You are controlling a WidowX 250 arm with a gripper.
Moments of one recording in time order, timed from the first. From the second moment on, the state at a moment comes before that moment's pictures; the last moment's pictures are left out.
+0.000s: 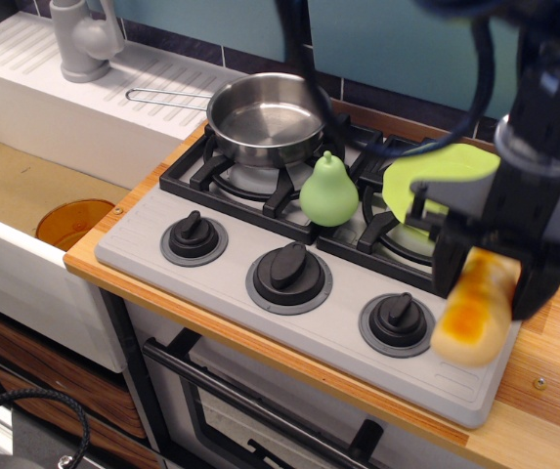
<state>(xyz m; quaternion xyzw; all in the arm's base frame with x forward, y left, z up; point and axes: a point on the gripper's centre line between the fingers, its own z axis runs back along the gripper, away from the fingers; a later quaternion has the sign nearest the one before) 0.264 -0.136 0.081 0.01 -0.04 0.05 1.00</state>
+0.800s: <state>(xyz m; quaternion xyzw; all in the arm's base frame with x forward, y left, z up) 0.346 -0.105 0.075 -0.01 -0.04 0.03 1.00</state>
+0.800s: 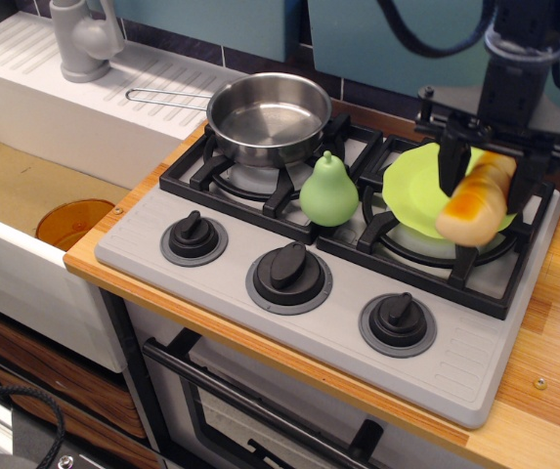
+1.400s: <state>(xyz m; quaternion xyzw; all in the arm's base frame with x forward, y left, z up) 0.374 -0.075 0.072 0.00 -0.05 0.00 1.00</state>
